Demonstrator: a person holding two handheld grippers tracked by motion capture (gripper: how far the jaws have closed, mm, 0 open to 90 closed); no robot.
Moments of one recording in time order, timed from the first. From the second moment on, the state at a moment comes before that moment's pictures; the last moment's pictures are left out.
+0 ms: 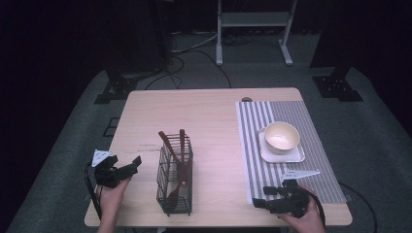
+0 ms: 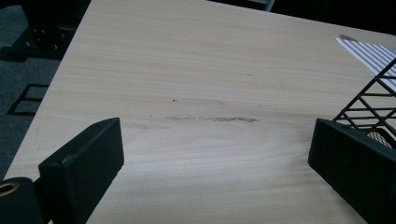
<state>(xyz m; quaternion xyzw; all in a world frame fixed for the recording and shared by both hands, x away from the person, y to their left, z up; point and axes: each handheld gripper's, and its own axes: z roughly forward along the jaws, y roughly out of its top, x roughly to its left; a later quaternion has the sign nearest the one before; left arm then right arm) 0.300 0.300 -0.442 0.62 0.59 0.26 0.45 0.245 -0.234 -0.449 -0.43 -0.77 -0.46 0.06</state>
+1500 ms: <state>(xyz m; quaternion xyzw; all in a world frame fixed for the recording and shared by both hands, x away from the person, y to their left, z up) 0.299 0.301 -0.441 0.62 0.59 0.26 0.45 0.268 -0.166 -0.399 -0.36 -0.82 -0.43 0.10</state>
